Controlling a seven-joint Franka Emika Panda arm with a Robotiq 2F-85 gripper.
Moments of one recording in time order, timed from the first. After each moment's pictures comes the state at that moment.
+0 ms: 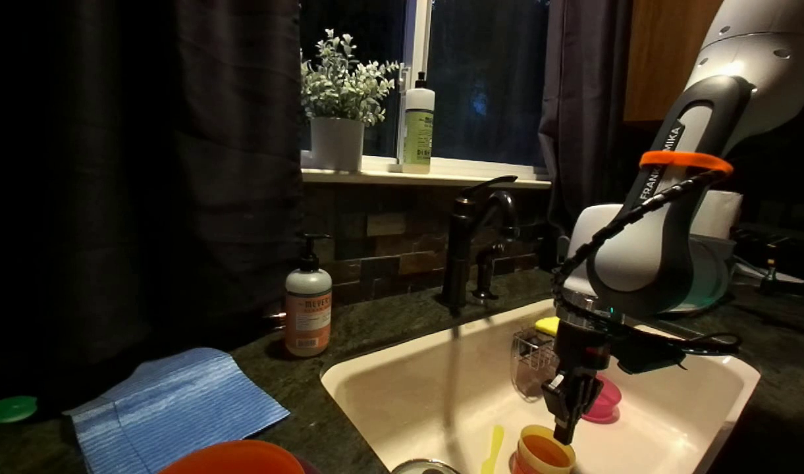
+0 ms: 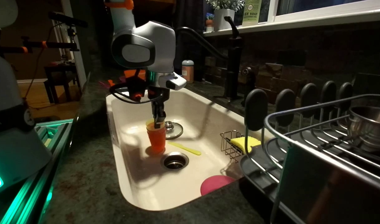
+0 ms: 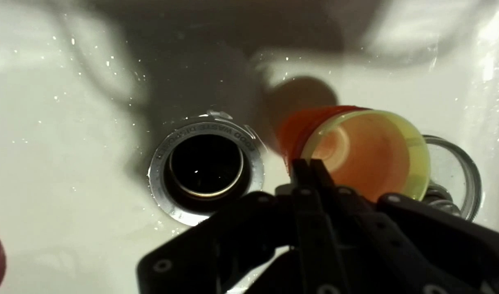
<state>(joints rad) -0.15 0.28 0.45 -2.74 0.31 2.99 -0.02</state>
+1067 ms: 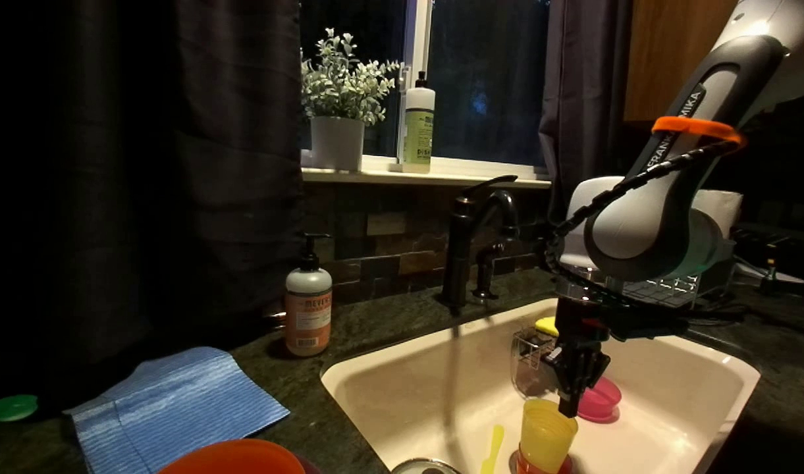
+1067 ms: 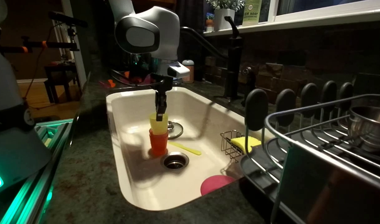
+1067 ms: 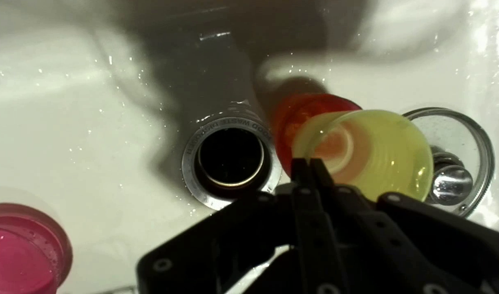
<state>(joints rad) 0.05 0.14 0.24 -2.73 0.30 2.82 0.13</state>
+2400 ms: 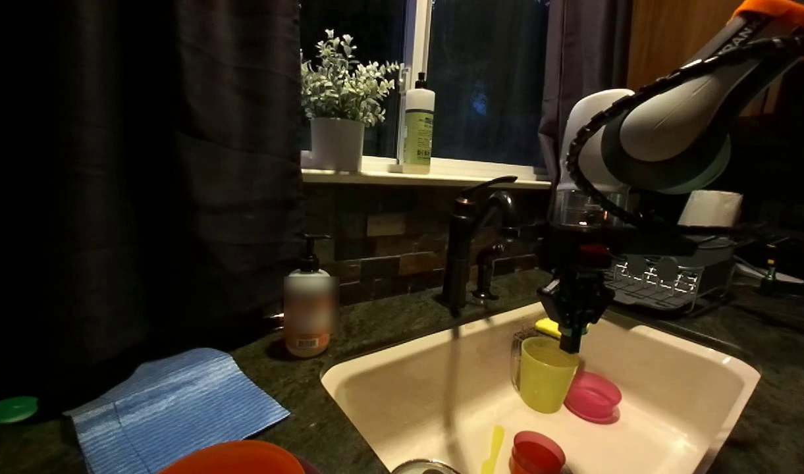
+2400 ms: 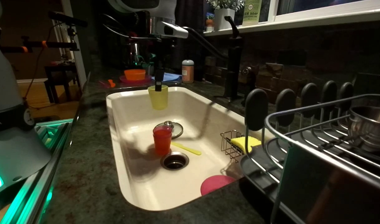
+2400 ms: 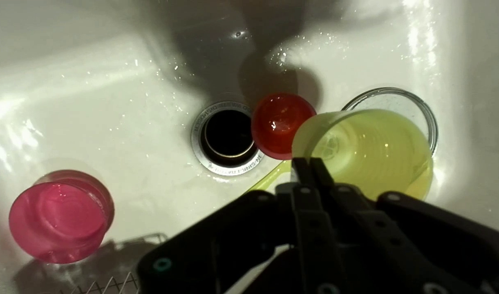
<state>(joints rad) 0.13 -0.18 0.21 -2.70 0.17 2.47 0.37</state>
